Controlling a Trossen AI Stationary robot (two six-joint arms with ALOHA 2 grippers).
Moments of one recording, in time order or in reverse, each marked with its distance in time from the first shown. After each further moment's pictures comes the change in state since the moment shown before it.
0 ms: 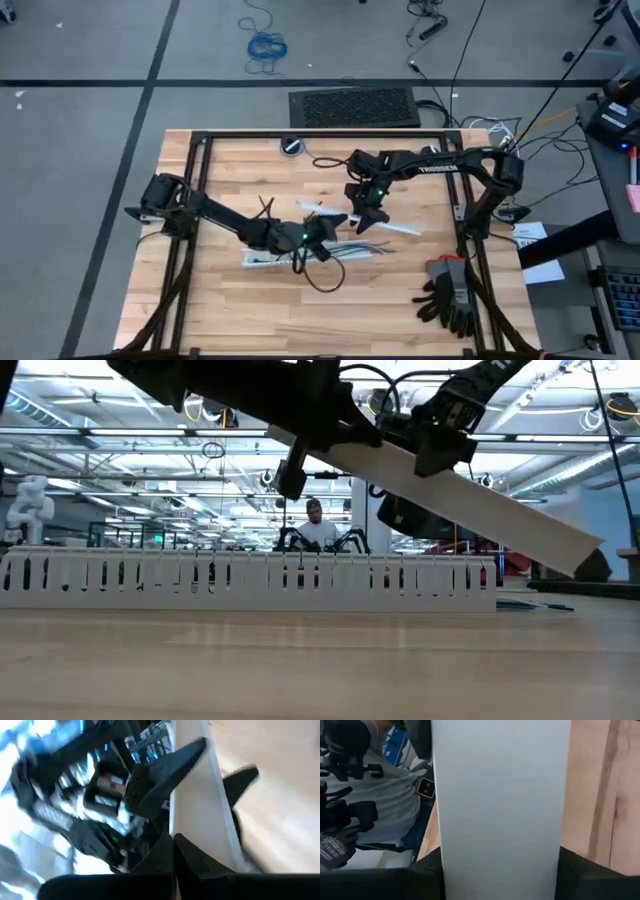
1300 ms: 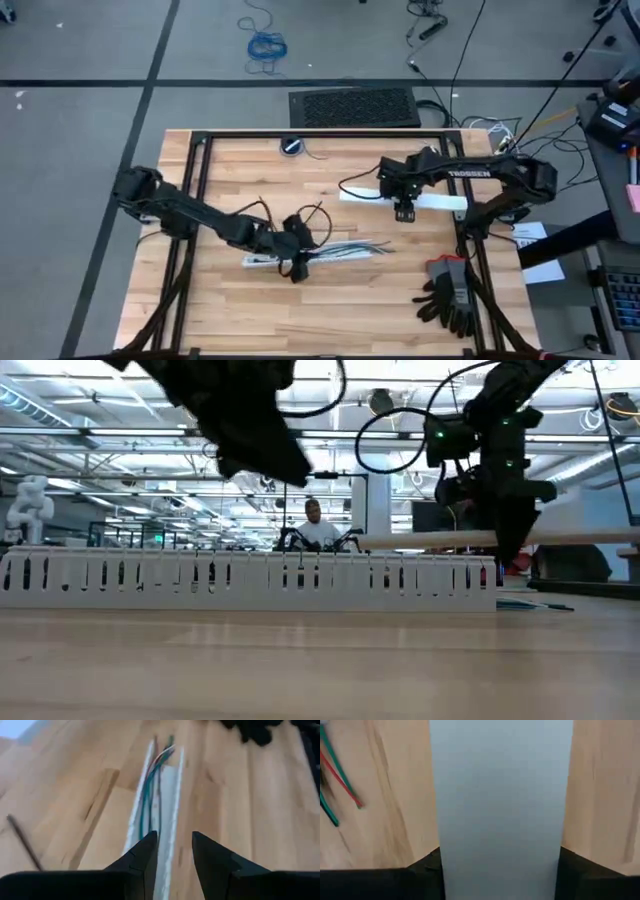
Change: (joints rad) left arm -0.062 -0.201 0.002 -0.742 0.456 -2.190; right arm -0.026 -0.281 -0.236 -0.331 0.939 -0.004
